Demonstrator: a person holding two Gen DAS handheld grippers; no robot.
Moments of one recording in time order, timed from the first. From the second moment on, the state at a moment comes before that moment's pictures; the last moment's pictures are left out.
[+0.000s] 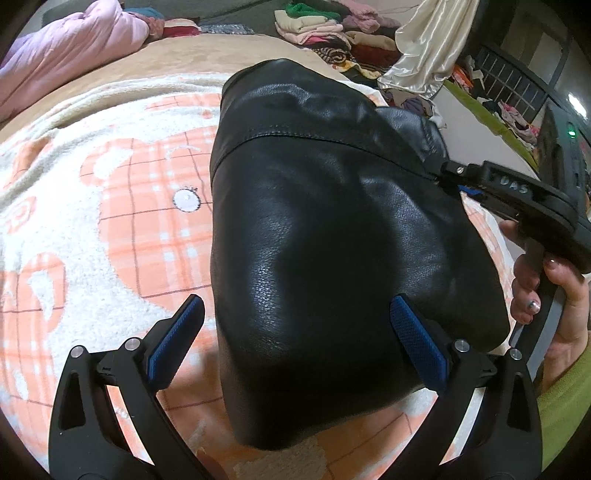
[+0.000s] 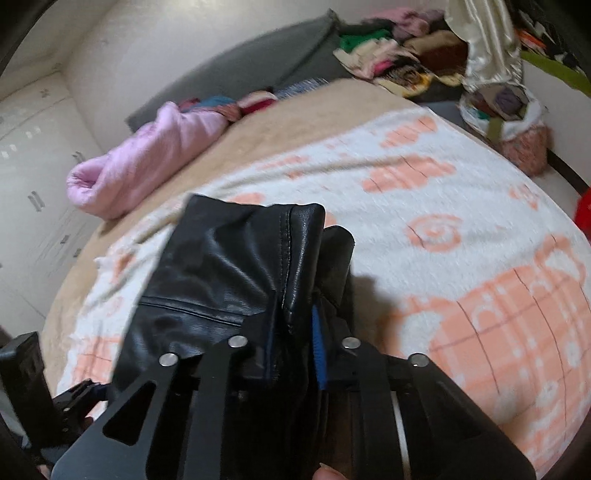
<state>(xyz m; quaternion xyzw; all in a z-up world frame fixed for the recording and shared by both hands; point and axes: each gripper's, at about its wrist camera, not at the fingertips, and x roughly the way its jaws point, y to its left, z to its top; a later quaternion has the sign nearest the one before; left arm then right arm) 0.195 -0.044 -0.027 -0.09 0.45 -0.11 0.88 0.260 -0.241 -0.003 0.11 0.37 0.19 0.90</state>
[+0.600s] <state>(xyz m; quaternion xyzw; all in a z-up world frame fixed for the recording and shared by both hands) 0.191 -0.049 -0.035 -0.09 0.46 -0.13 0.87 0.267 -0.229 -0.025 0.05 0.39 0.13 0.91</state>
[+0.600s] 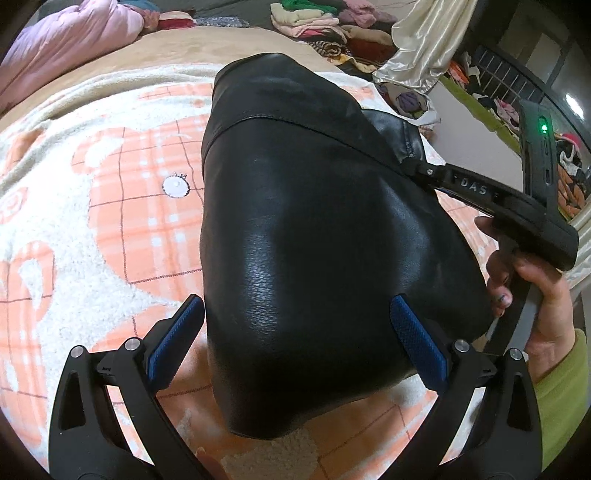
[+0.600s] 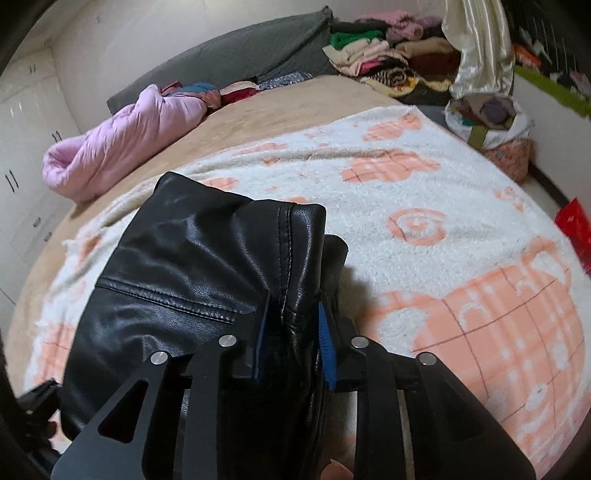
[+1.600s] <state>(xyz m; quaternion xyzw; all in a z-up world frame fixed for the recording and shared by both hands) 0.179 -0.056 -0.019 -0.08 0.46 -0.11 0.88 0.194 -0.246 0.007 0.08 0.35 0.13 0.92</state>
